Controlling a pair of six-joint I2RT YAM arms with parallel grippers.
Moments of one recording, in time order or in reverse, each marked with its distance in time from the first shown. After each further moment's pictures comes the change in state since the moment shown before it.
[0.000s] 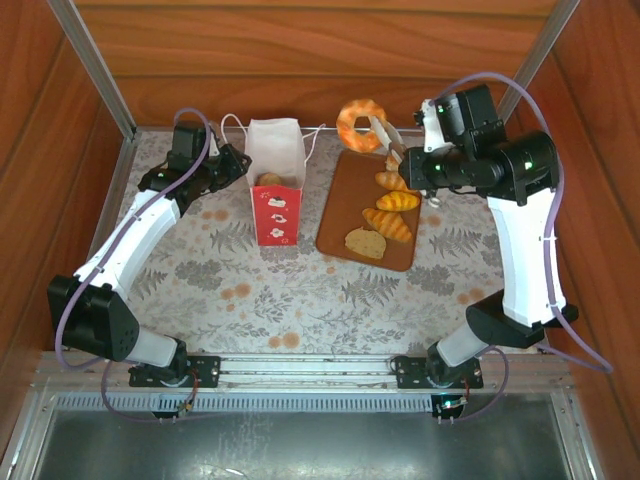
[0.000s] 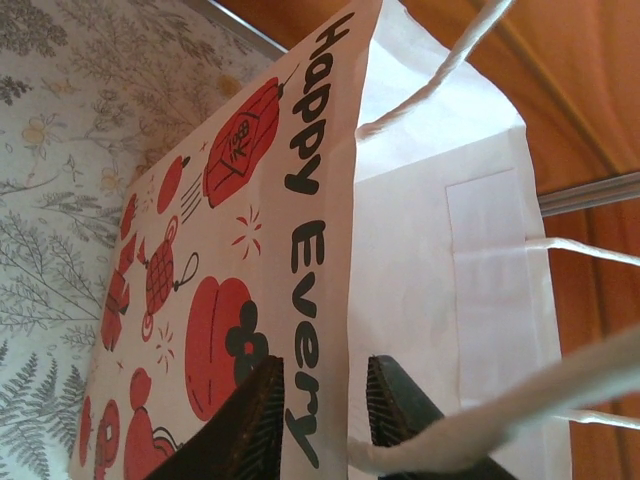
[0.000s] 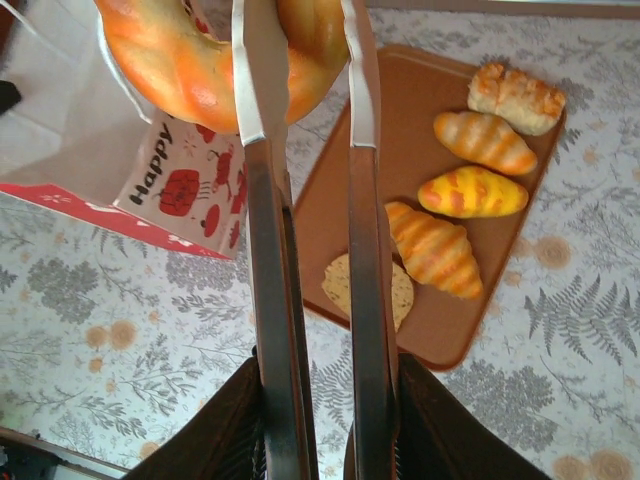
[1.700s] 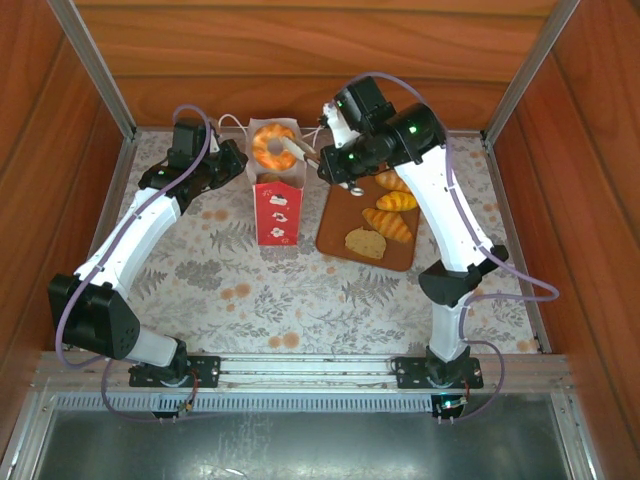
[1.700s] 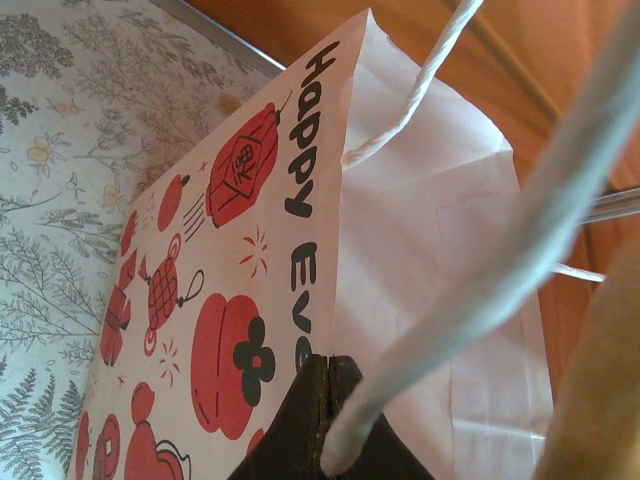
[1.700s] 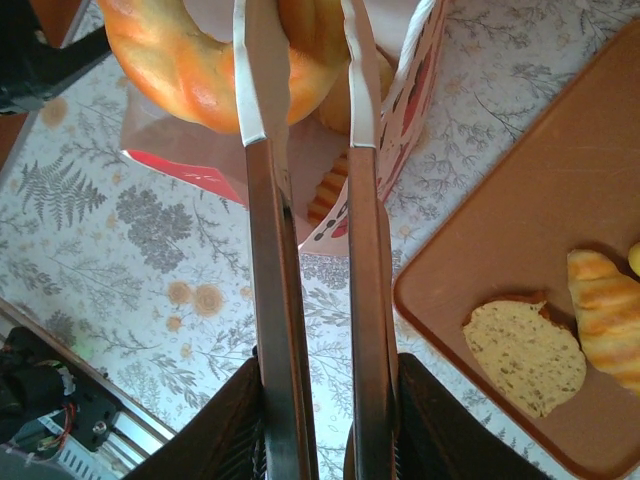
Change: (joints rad) left arm -0.004 0.010 0.023 0.003 -0.029 -0.004; right arm 0.194 0.369 0.147 0.097 -0.157 -0.043
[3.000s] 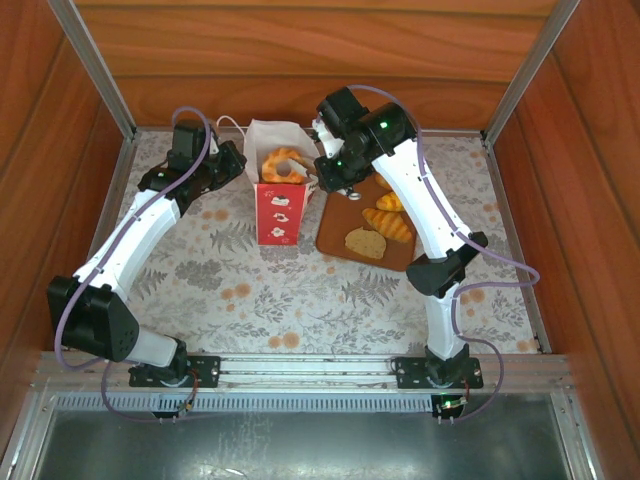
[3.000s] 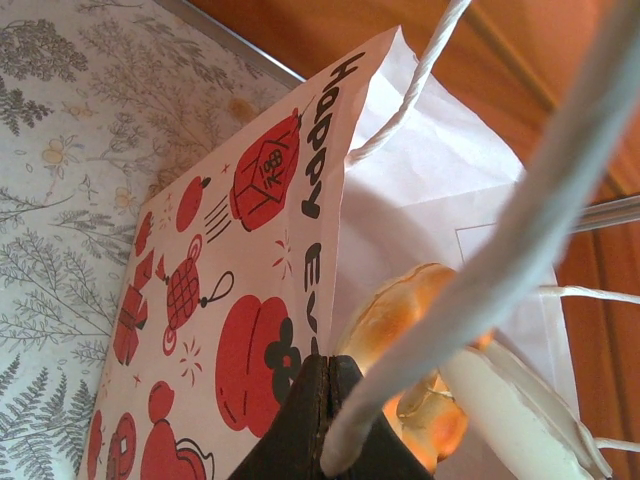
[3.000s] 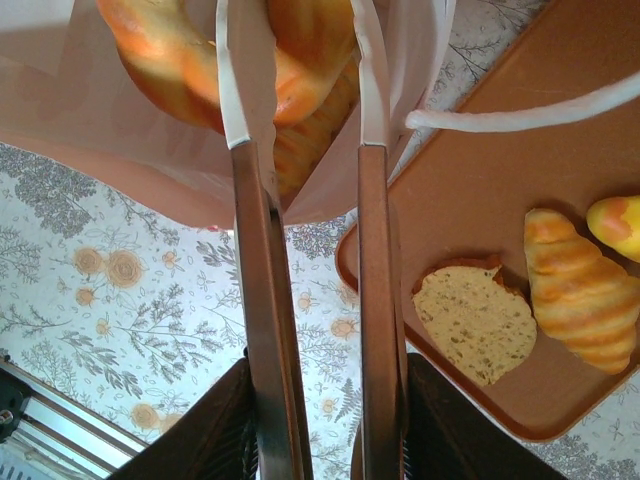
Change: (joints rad) left arm 0.000 -0.013 -0.018 0.005 -0.019 0.000; right arm 0.000 0.103 -0.004 -0.072 0.093 -0.052
